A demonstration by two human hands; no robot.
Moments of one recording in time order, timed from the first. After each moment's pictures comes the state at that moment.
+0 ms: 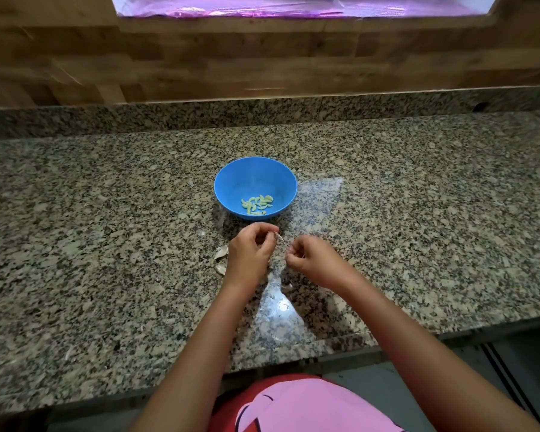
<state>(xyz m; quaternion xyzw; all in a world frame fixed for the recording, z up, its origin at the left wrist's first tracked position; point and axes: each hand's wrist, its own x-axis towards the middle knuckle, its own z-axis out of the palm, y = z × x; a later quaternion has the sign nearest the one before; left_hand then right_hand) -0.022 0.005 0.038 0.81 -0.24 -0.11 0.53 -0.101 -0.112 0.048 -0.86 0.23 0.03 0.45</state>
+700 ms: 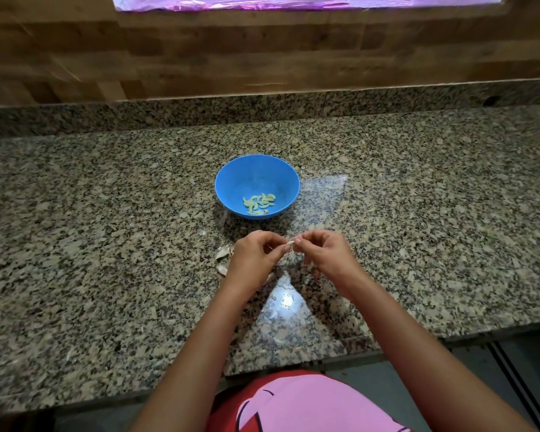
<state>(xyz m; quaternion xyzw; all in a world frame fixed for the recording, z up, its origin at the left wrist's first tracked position) -0.017 0.002 0.033 0.82 -0.28 -0.16 0.47 -0.106 -0.121 0.044 -0.68 0.30 -0.07 0.66</state>
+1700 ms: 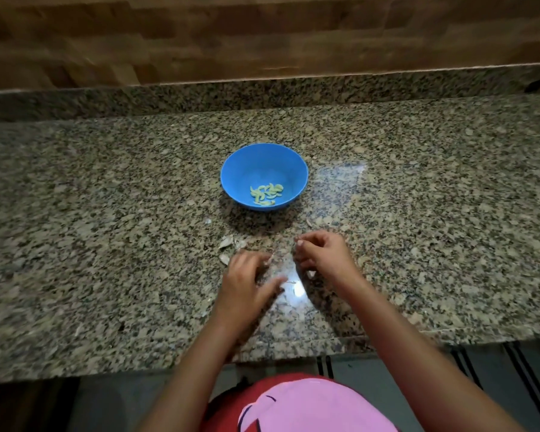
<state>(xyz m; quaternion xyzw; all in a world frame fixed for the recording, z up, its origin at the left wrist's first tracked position) -0.049 0.042 -0.005 0.87 -0.34 -0.03 0.34 -0.095 -0.125 0.014 -0.67 0.32 -0.06 0.67</state>
